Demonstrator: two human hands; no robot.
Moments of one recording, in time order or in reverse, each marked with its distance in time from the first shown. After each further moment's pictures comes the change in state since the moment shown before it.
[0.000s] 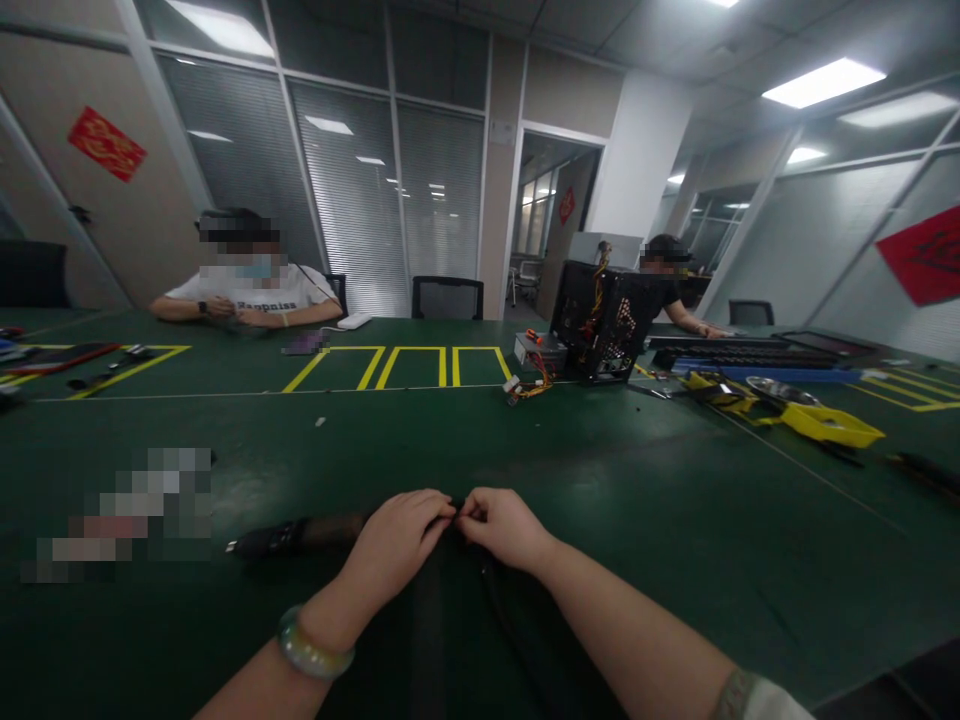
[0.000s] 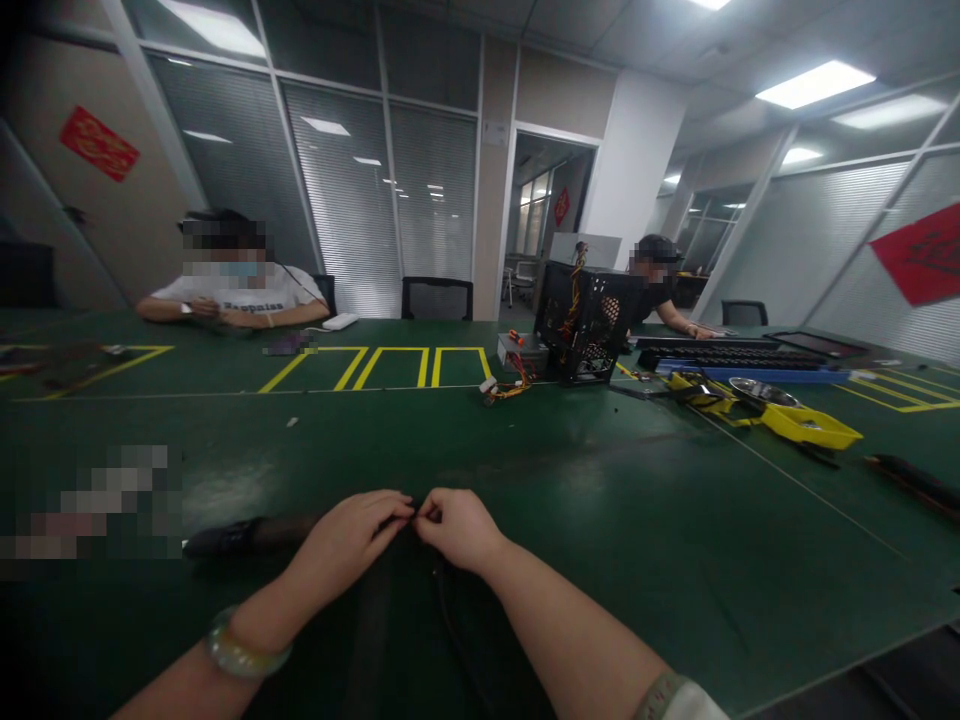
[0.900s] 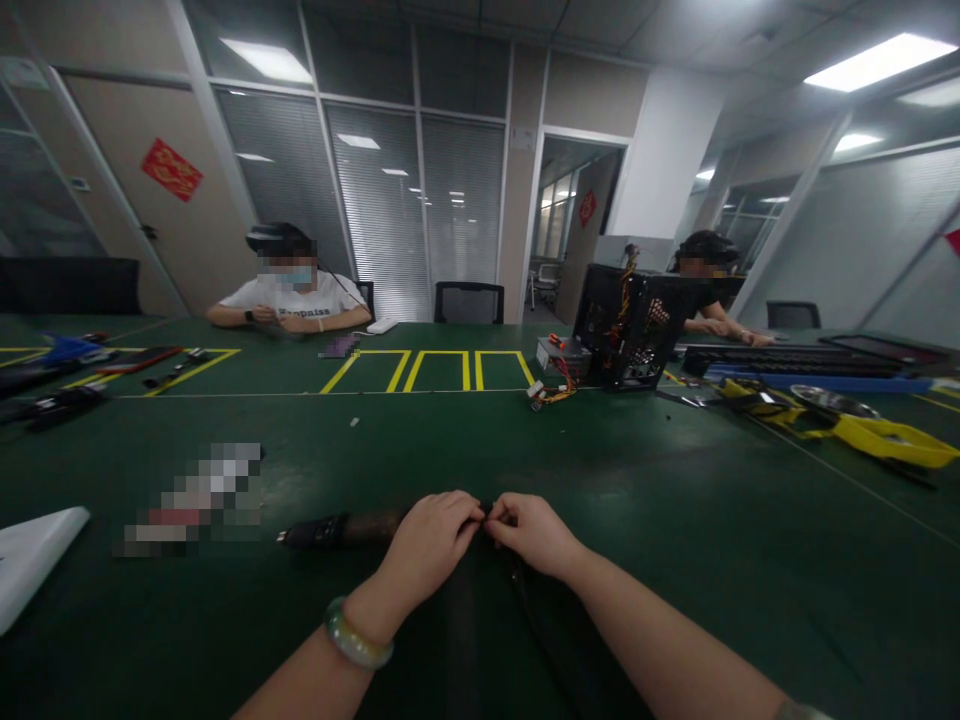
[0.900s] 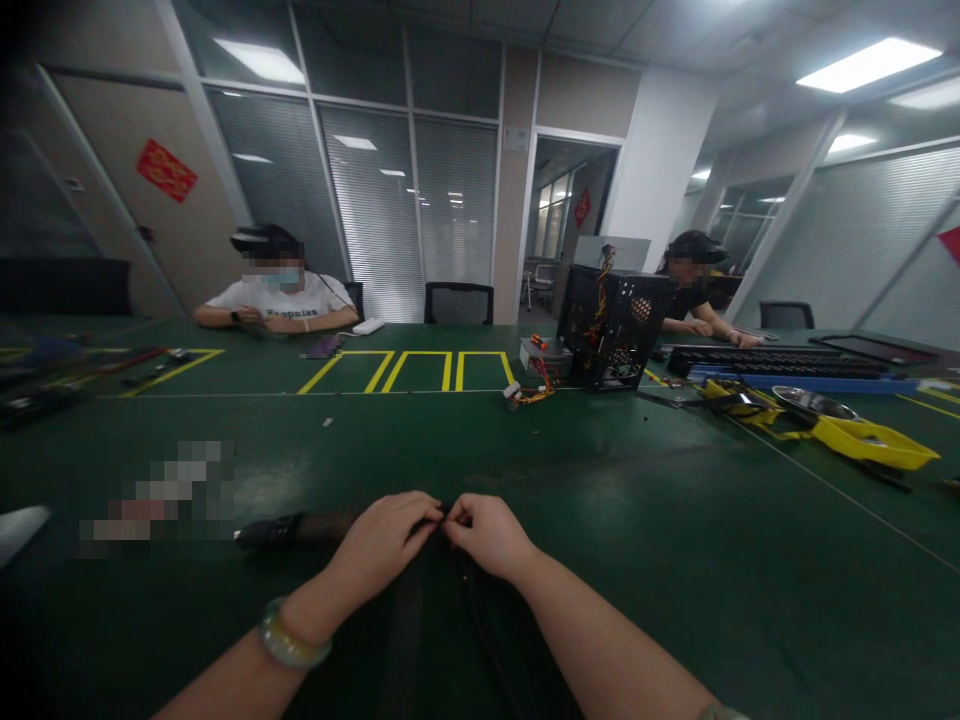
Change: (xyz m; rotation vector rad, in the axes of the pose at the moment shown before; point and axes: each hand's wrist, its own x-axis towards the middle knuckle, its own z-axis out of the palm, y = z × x) left_hand -0.001 0.006 -0.006 -0.019 -0.024 -0.024; right_hand -0.003 -0.010 -0.005 0.058 -0.033 0.008
